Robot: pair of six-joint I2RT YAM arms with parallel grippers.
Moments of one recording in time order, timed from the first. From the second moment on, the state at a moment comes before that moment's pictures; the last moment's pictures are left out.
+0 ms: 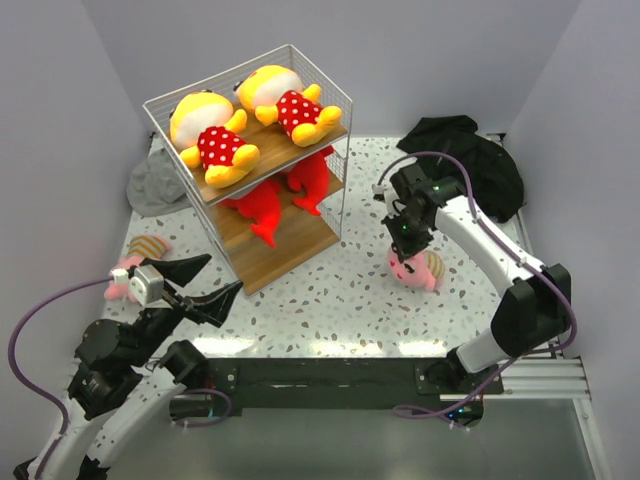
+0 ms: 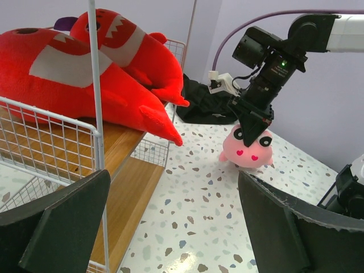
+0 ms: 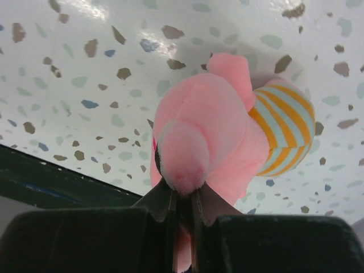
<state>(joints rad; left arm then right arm) -0.70 0.01 0.62 -0.41 -0.04 -0.21 0.43 1.52 1.32 -1.13 -0.02 -0.03</state>
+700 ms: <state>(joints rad) -0.70 0.01 0.62 -0.40 -0.04 -0.21 0.26 2.06 1.91 -1.28 -0.26 -0.35</state>
